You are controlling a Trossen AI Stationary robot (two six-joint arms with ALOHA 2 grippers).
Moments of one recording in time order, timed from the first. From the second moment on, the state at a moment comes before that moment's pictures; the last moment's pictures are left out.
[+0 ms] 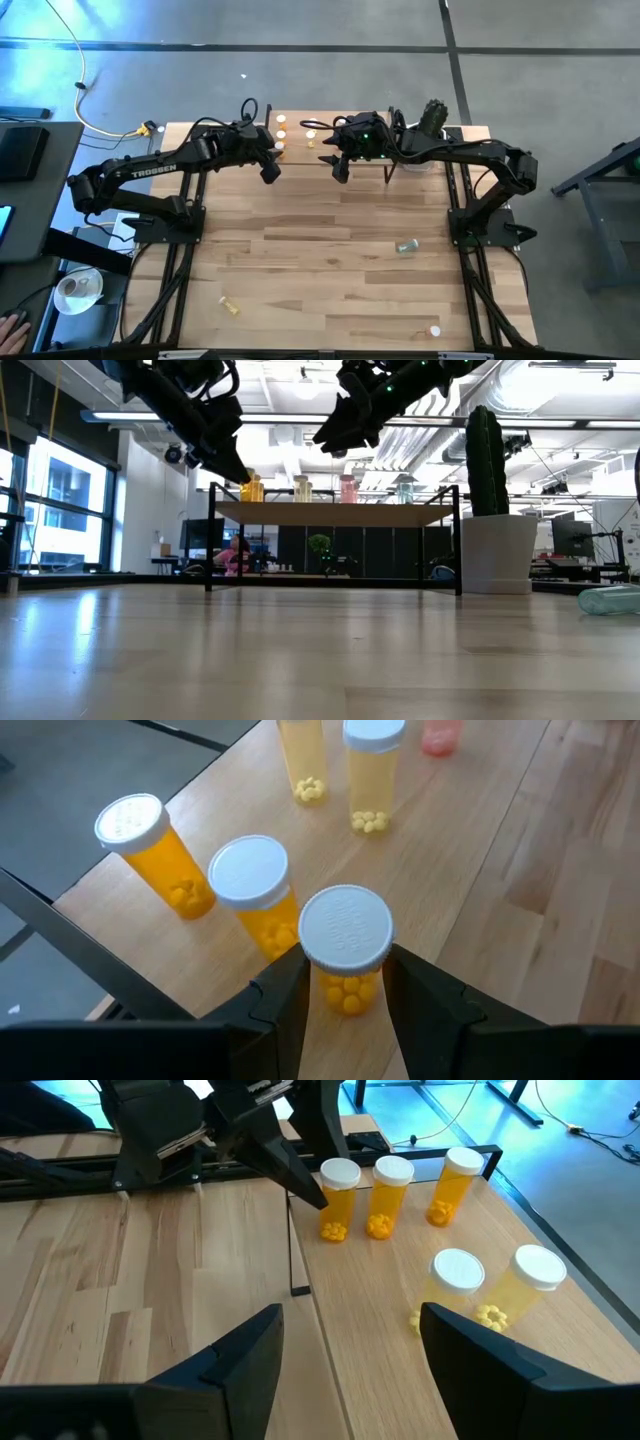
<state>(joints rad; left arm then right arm) 0.60 1.17 0.82 -0.30 -0.14 0.04 -0.32 1.59 1.29 -0.18 -0.06 -0.10</state>
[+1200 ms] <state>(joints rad) 0.60 1.15 0.82 -0.38 -0.16 0.01 -0.32 1.59 1.29 -0.18 -0.06 -0.10</state>
